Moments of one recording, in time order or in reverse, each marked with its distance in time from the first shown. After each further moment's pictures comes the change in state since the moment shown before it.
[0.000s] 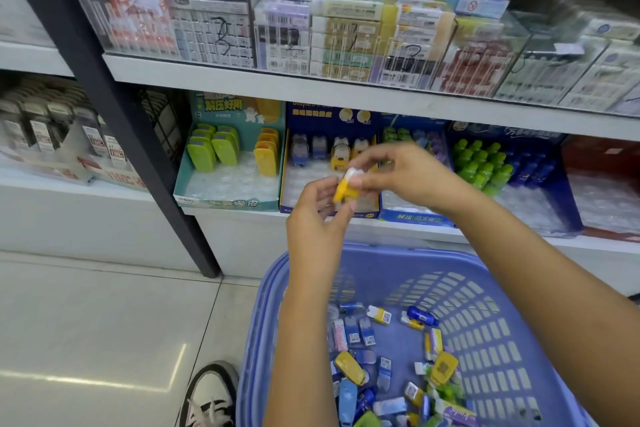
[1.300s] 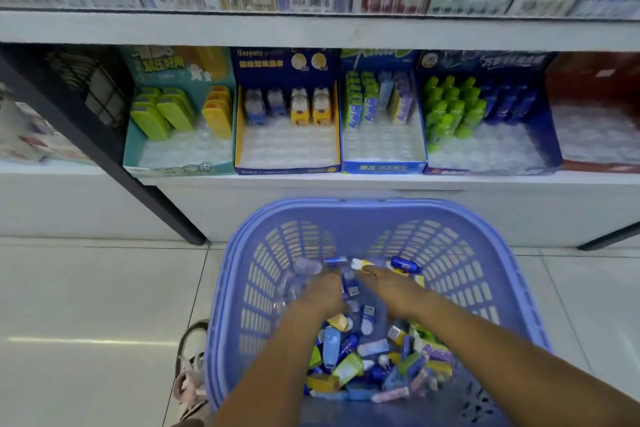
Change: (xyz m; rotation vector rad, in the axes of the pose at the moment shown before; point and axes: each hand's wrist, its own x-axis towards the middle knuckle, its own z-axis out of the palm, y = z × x) left_hand -0.076 -0.164 0.044 1.057 -0.944 -0.394; right_hand -0.109 0.248 0.104 -0.805 -0.590 0.292
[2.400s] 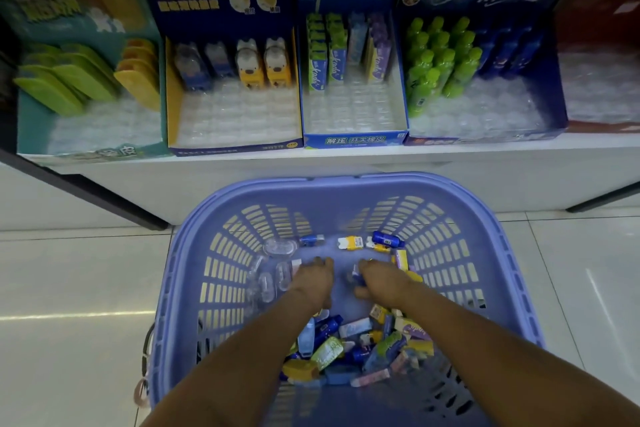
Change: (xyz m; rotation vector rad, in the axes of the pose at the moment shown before) left_hand 0.065 -0.013 0.058 0.543 -0.097 0.058; right_hand 0.021 0.022 0.029 0.274 -0.124 0.137
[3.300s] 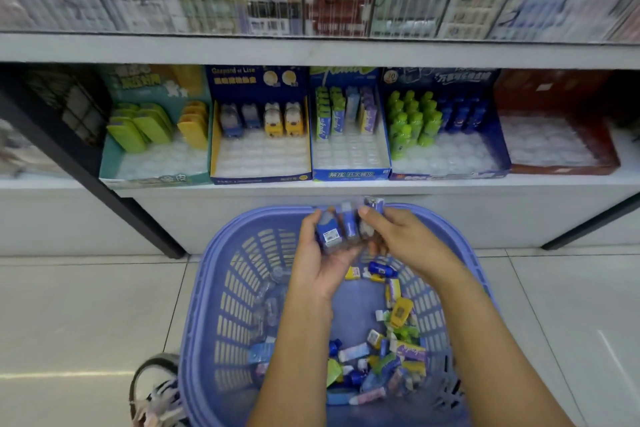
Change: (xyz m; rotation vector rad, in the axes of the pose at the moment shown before) left_hand -0.123 0.034 -0.146 -2.846 0.109 0.418; right_hand -0.154 -0.063 -0.116 1.012 0.573 -0.219
